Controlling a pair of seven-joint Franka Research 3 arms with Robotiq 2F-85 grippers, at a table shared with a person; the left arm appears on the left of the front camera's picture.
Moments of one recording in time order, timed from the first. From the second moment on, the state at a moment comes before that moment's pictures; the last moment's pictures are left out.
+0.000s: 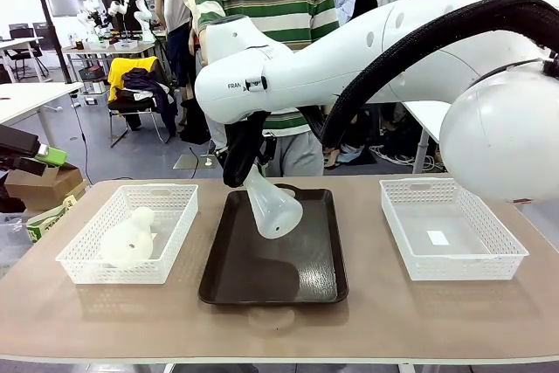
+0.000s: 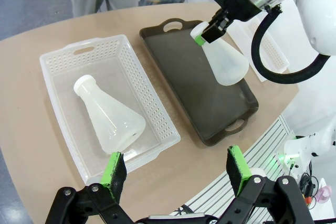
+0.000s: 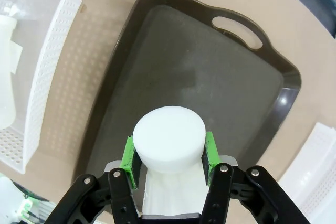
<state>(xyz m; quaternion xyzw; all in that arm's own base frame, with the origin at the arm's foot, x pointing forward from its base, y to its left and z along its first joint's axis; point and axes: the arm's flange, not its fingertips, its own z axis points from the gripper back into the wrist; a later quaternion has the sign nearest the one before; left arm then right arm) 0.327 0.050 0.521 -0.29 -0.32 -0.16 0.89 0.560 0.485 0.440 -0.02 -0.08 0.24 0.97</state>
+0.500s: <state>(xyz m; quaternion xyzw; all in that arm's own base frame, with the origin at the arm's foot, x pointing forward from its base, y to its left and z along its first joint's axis) 0.327 0.050 0.521 -0.29 -0.32 -0.16 0.89 0.560 0.485 0.440 -0.02 -0.08 0.24 0.97</state>
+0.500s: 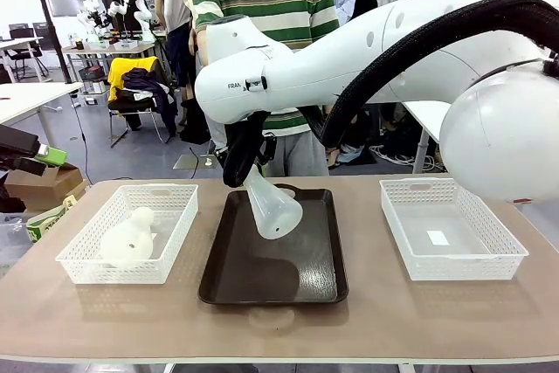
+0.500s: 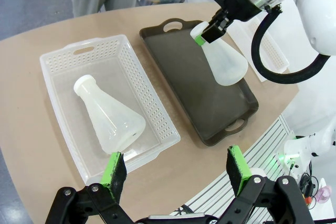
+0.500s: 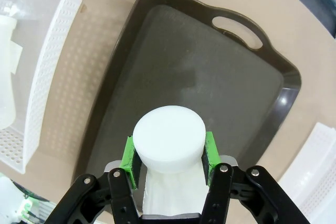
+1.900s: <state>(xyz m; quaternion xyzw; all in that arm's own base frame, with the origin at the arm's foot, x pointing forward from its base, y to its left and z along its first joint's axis) 0.327 0.050 0.521 -0.29 -0.32 -0.16 0.89 0.560 0.485 0.440 -0.02 -0.08 0.24 0.97</state>
